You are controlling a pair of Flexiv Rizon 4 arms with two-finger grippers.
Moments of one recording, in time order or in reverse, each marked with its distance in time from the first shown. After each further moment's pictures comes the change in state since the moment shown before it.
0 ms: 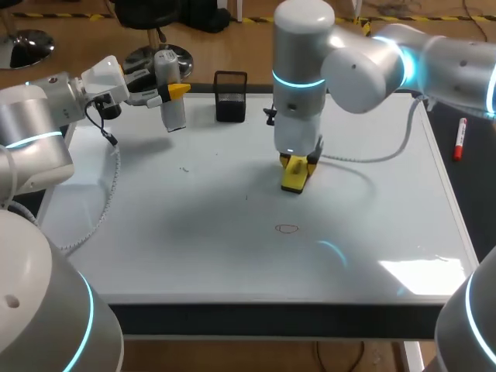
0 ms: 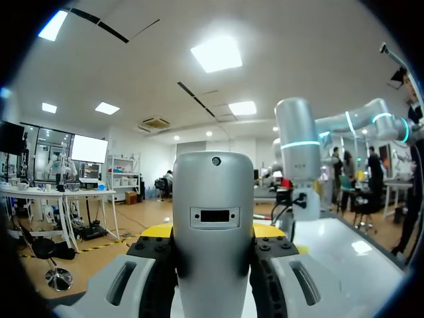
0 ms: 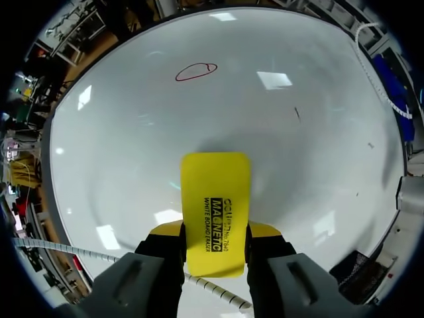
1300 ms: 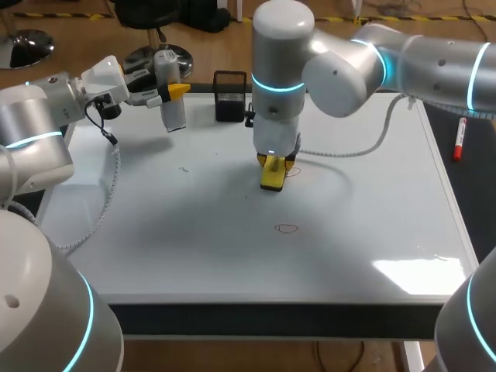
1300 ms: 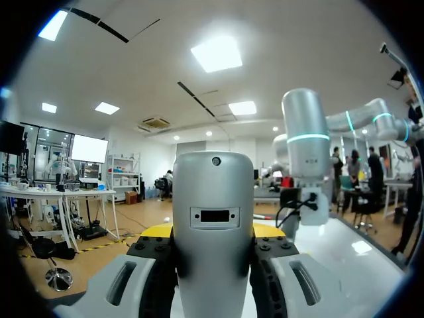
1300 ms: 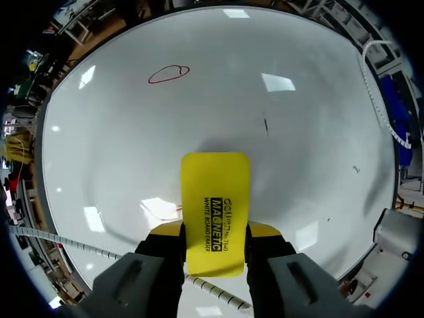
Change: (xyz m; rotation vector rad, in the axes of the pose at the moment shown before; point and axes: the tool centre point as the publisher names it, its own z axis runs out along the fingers) left arm 0.000 0.000 0.000 0.000 0.000 0.000; right arm -0.054 0.012 -0.007 0.050 -0.054 -0.131
